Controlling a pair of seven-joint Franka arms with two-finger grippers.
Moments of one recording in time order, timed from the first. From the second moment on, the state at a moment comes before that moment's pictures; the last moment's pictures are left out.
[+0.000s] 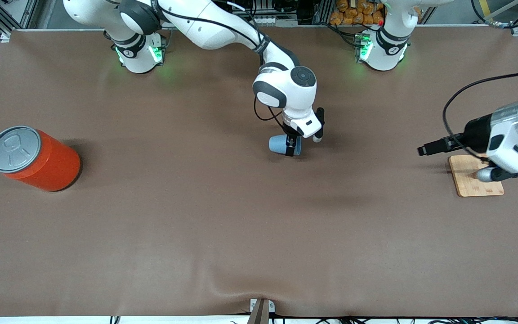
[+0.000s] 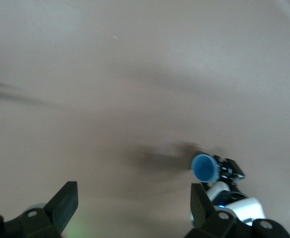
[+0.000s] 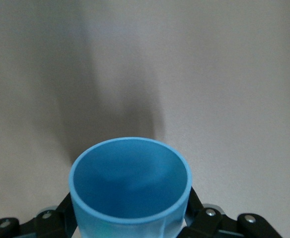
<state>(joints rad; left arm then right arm) -0.04 0.23 -0.01 -1.54 -0.32 1.60 -0.29 0.96 0.93 0.07 -1.20 -0.26 2.17 -0.28</state>
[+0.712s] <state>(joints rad) -0.09 0.46 -0.08 -1.55 -0.58 1.69 0.08 0.97 0.96 0.06 -1.19 -0.33 2.19 -0.23</state>
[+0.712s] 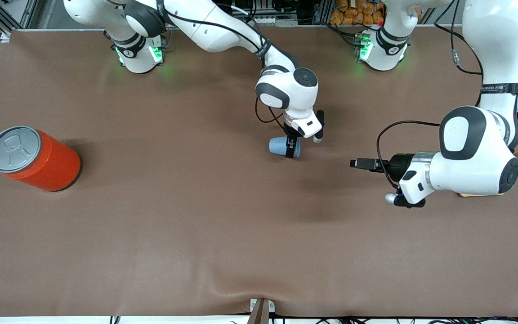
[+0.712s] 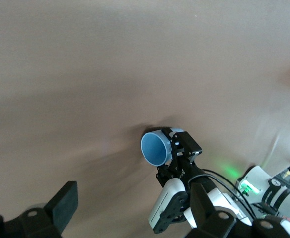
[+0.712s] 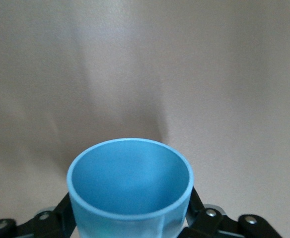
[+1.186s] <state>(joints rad) -0.06 0.52 -0.08 -1.63 -0.76 1.76 0.43 0.97 0.96 0.06 -1.18 -0.34 2.19 -0.22</state>
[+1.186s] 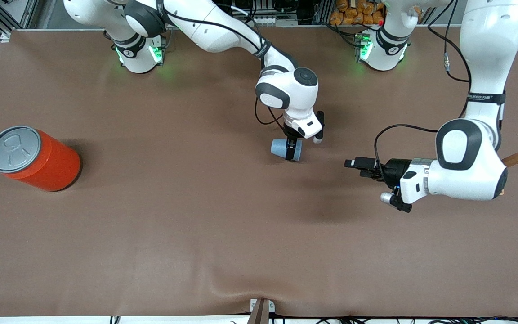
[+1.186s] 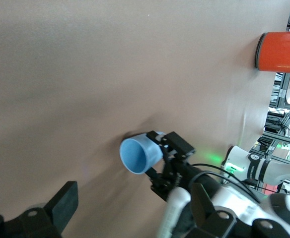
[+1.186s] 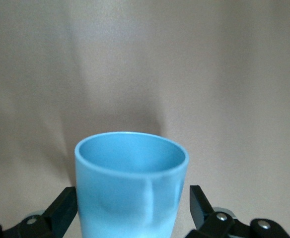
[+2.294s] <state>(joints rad) -0.10 0.59 -0.10 -1.94 -1.20 1.86 0.92 0.88 0.69 0.05 -1.16 -0.22 1.96 -0.20</state>
